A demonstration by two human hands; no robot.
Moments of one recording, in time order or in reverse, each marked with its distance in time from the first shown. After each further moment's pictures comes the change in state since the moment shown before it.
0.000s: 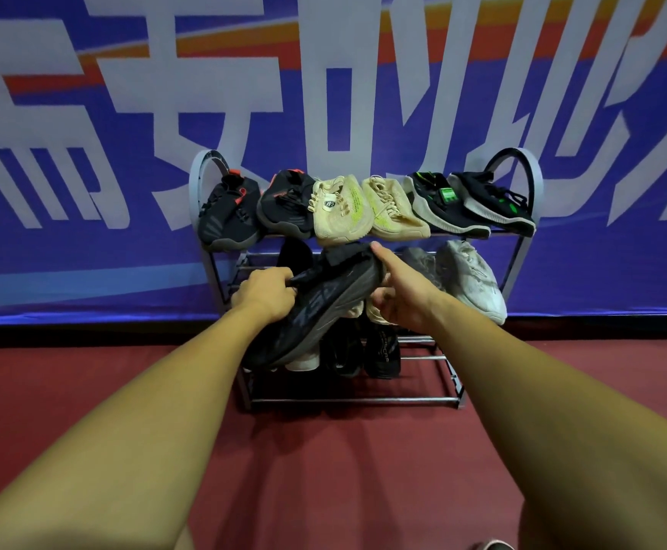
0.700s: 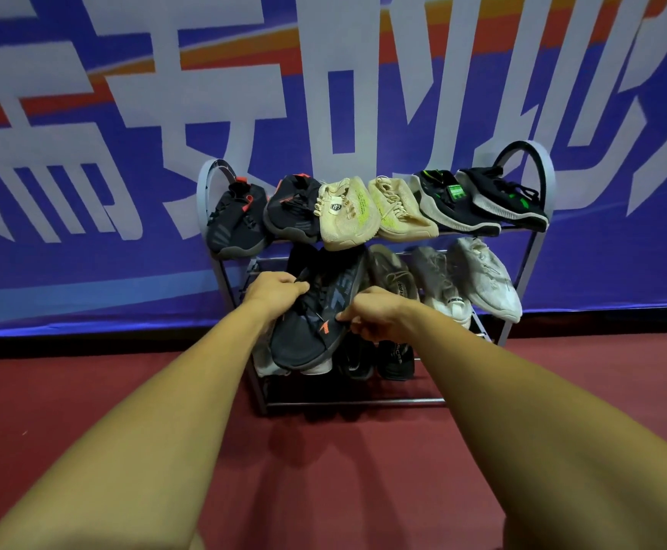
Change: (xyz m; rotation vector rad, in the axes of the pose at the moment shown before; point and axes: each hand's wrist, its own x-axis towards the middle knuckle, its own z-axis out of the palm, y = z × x) left_hand 0.012 -0.006 0.000 -0.638 -0.047 -0.194; right_hand 0.006 0.016 0.040 -0.512 -0.109 0.077
